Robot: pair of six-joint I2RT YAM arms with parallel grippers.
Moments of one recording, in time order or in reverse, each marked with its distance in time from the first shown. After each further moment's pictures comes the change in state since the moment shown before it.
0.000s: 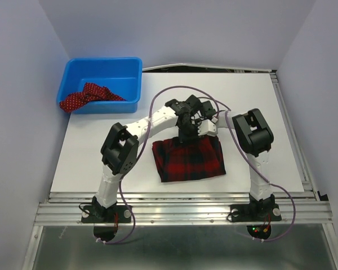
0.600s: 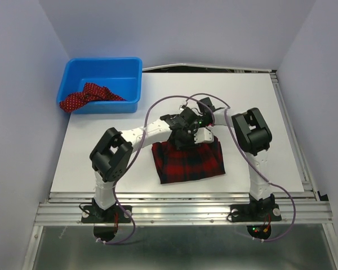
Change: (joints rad) left arm -0.024 -0.154 -0.406 0.420 -0.192 -0.045; right arm -0.001 0.033 0.062 0.008 0.009 0.029
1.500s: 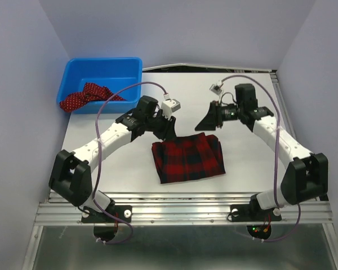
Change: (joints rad) left arm 0.222 -0.453 -0.261 0.166 0.251 -0.666; right arm -0.171 -0.743 -0.171 -0.099 0.060 0.219
